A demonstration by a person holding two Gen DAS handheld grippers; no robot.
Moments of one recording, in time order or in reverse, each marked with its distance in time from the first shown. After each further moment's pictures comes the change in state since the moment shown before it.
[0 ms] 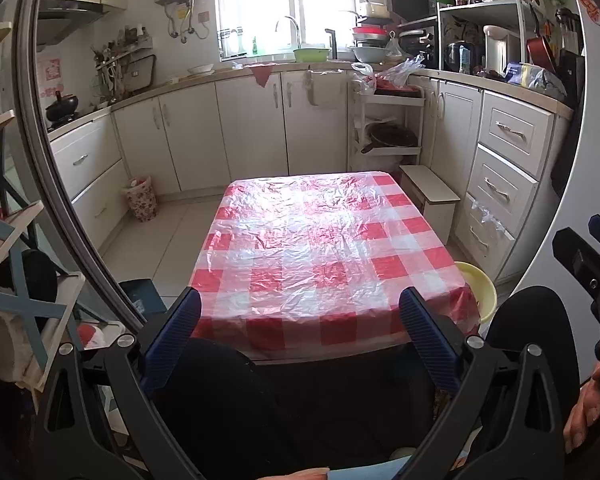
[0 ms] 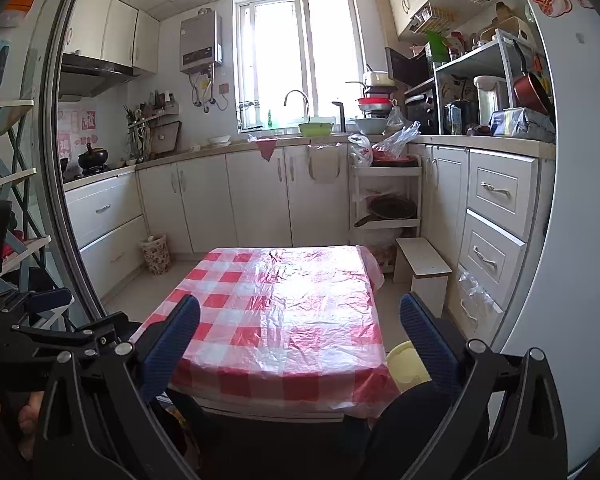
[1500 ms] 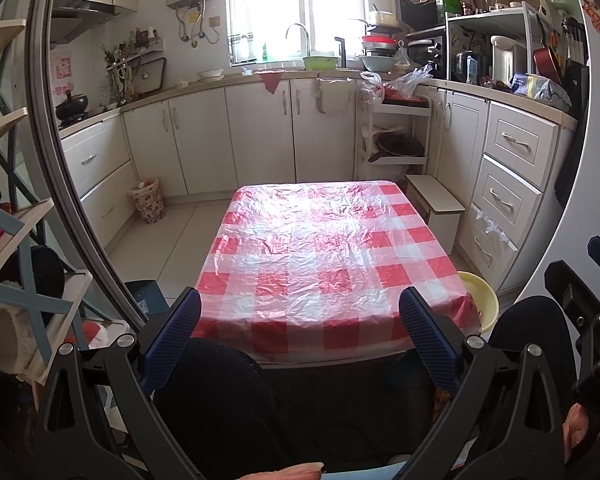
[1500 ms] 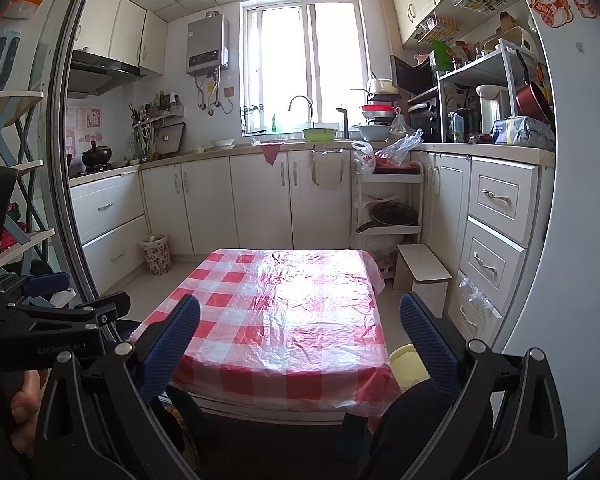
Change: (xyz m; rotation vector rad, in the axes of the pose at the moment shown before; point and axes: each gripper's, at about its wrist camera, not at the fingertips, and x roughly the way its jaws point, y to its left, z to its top) left arm -0.010 0.005 0.001 -0.029 -0.029 0.024; right arm -0.009 0.009 -0.008 -0.024 -0.025 0.004
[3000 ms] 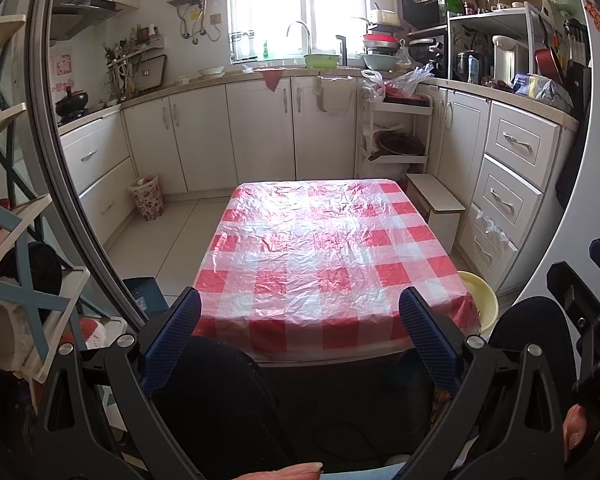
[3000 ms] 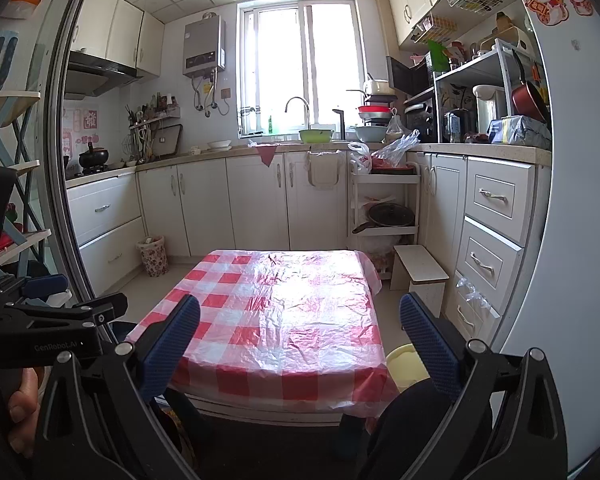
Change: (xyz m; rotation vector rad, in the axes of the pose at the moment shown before) left arm 0.004 -0.005 0.000 -0.008 0.006 0.001; right arm 0.000 -0.005 0.000 0.003 -0.003 -0.011
